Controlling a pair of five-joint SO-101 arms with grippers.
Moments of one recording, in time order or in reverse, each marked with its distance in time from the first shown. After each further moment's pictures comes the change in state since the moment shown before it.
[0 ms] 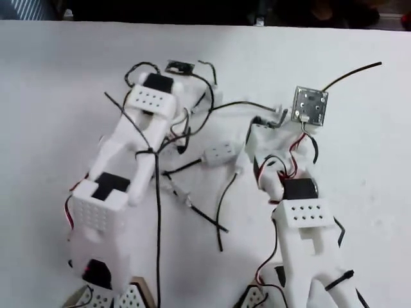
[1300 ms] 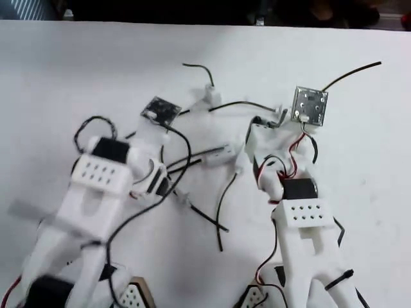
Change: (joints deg) left arm -1.8 -56.9 57.9 -11.8 -16.7; right arm -0.1 0.0 0.0 -0.1 0.0
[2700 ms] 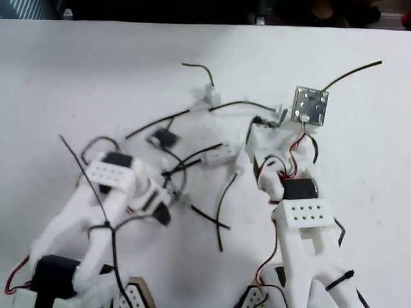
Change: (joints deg) left arm -3.3 9.1 13.5 -11.9 -7.8; right arm 0.0 0.0 0.0 0.0 0.0
